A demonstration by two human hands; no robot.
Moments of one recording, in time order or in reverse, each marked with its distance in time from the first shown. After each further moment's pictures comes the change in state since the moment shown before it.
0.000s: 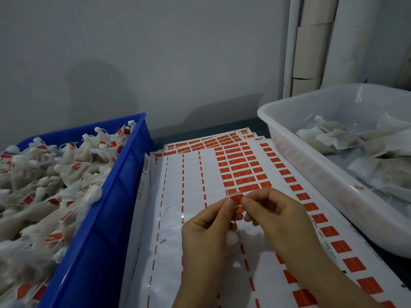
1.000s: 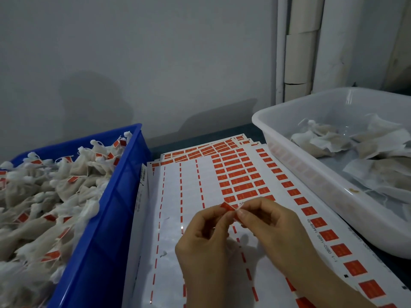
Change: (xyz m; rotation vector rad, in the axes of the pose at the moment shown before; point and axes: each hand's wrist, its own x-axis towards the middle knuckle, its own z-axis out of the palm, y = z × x) left_hand 0.004 -0.013 -0.002 0.284 0.189 0.322; right_hand -0.002 0.005 0.004 -0.019 -0.022 0.036
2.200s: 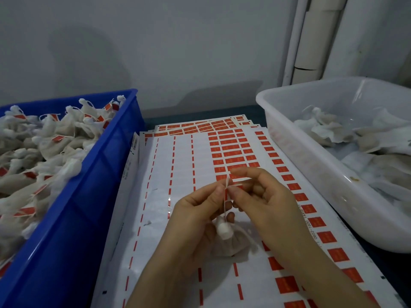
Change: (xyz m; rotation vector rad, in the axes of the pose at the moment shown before) left_hand 0.013 0.014 -0.009 -0.651 -0.461 -0.621; right_hand 0.001 -0.009 -0.007 0.111 -0.114 -0.083
